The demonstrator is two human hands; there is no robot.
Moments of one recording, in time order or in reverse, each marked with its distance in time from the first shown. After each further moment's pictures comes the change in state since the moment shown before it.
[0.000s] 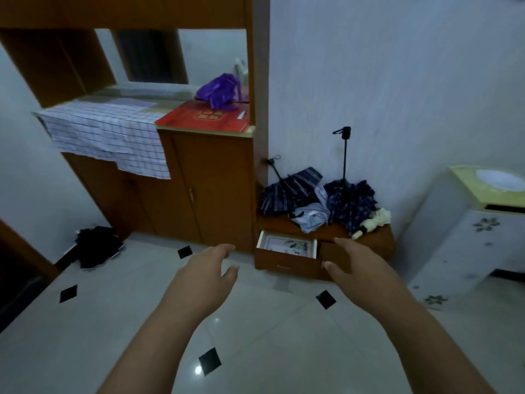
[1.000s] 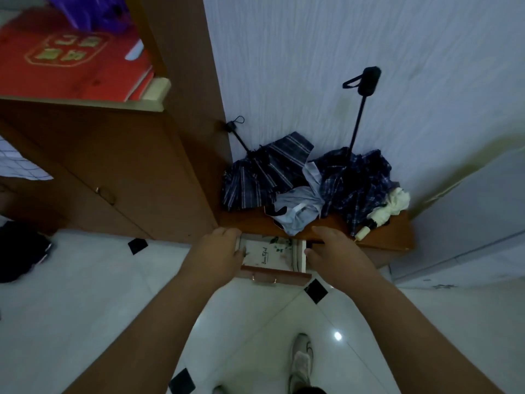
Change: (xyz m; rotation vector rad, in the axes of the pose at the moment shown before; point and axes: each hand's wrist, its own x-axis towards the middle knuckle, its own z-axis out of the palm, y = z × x) left_hand 0.484 0.002 0.229 0.080 -0.324 0.143; right_hand 0.454 0.135 0.131 0.082 -0.206 0.109
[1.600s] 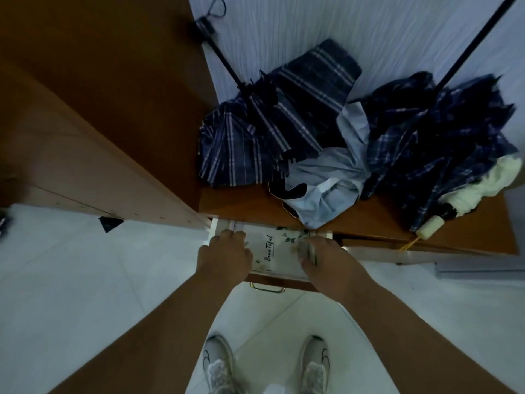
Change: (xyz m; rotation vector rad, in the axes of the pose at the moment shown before) left_hand 0.208 -0.102 0.222 0.219 -0.265 -0.252; right_hand 0.213 0.125 0.201 -0.015 -0.280 0.092
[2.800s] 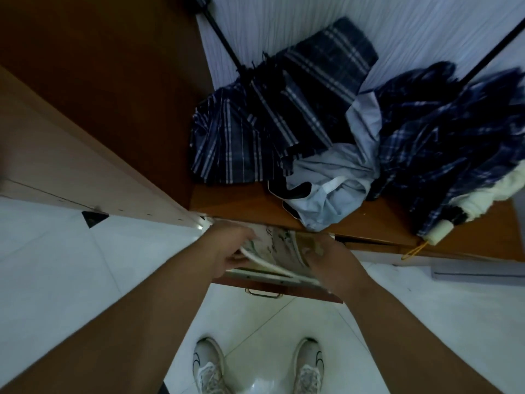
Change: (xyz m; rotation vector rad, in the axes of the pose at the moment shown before) left_hand 0.038 0.005 -0.023 -1.306 -0.338 -0.489; right_hand 0.037 0.005 0.014 0.316 0.011 0.204
